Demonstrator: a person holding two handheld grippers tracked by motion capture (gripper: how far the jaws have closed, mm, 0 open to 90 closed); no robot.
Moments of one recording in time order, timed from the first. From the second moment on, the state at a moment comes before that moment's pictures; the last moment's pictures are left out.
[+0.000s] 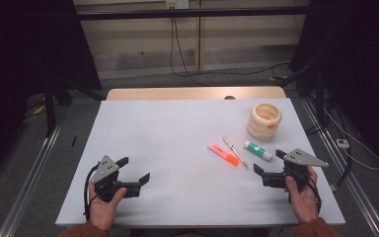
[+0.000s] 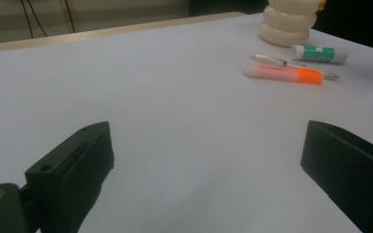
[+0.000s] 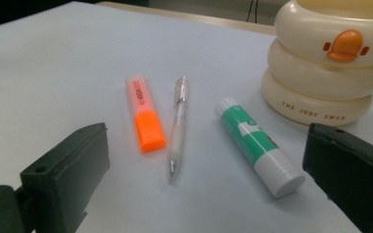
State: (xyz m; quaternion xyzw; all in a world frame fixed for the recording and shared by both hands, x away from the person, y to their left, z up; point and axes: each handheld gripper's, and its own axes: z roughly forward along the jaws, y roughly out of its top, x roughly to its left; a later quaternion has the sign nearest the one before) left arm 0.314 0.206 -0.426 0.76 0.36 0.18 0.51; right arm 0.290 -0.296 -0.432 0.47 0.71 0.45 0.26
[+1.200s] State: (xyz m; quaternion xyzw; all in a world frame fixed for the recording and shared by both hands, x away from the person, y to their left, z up) left arm 0.314 0.209 -0.426 0.76 0.36 0.18 0.51; right arm 0.363 -0.327 -0.394 0.50 0.70 0.43 0.27
